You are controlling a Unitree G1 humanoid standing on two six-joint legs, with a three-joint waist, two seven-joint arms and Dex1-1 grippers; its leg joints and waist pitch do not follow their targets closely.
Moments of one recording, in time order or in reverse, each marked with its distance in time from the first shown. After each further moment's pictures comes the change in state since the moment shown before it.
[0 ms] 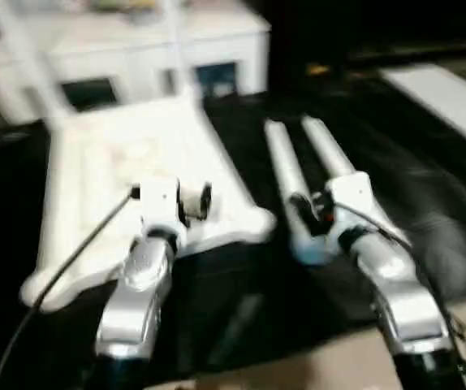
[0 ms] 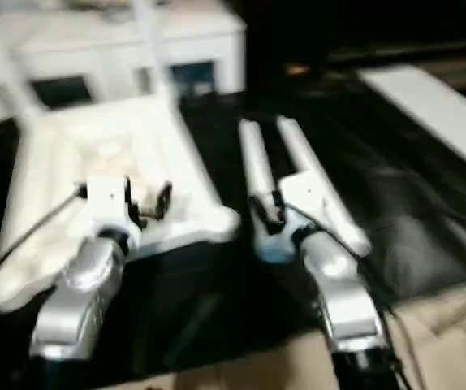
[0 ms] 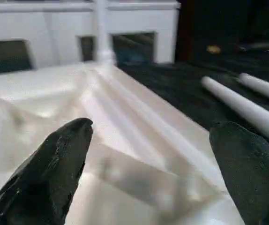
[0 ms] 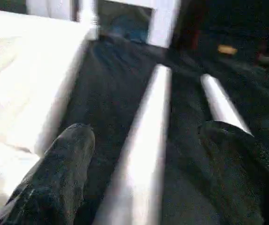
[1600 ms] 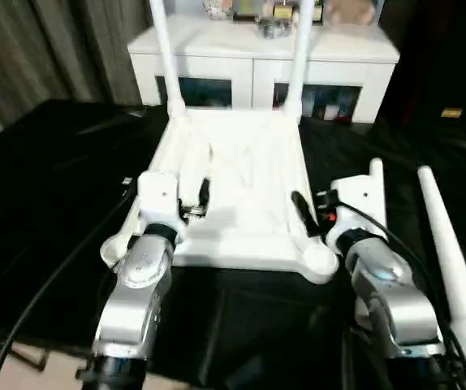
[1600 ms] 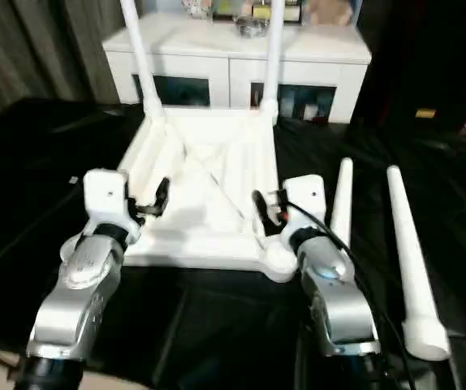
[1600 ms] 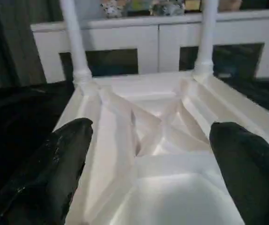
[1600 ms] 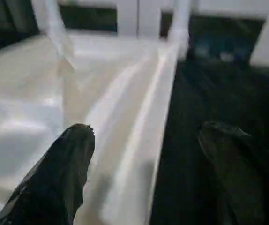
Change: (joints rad) left arm -0.008 0.012 -0.035 -0.007 0.025 0.015 0.013; right arm 0.028 0.078 -0.064 -0.001 0.043 0.060 -0.057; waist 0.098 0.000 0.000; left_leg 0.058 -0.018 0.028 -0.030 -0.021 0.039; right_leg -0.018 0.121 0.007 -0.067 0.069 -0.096
